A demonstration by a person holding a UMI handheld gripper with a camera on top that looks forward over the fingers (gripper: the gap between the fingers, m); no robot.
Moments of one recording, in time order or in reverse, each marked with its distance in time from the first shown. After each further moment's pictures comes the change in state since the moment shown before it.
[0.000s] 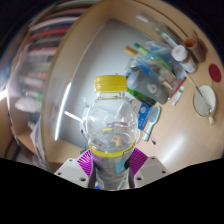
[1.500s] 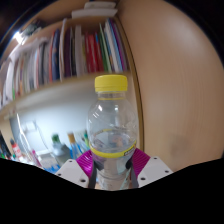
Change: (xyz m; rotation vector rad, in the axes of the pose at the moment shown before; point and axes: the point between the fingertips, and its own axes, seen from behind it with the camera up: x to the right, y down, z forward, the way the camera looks) arm 0.134 -0.382 -0.145 0.471 0.407 -0.882
